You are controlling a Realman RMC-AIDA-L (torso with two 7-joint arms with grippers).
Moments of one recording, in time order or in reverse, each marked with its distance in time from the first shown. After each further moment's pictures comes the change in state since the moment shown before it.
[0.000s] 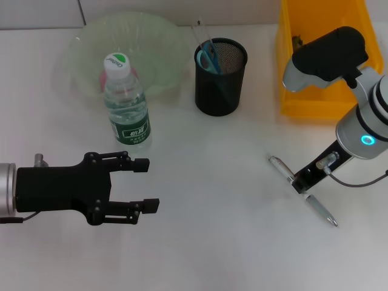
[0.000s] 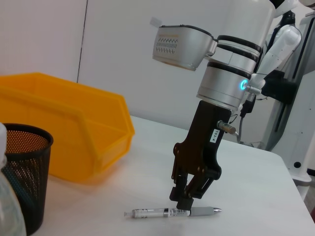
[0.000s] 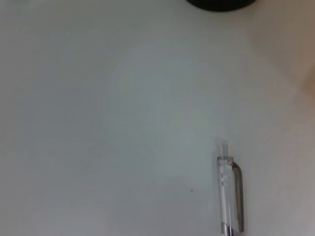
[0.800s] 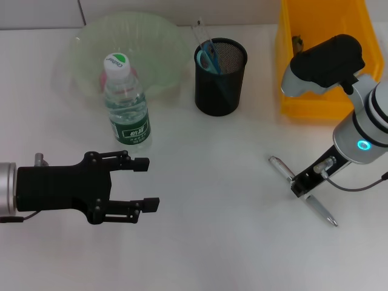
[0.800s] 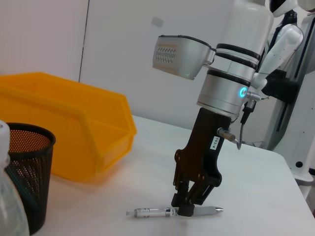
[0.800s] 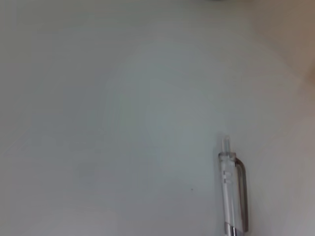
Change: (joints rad) left arm -0.001 0.000 0.000 -0.002 0.000 -0.006 0.000; right arm 0.000 0.002 -0.010 0.049 0.005 0.040 0.000
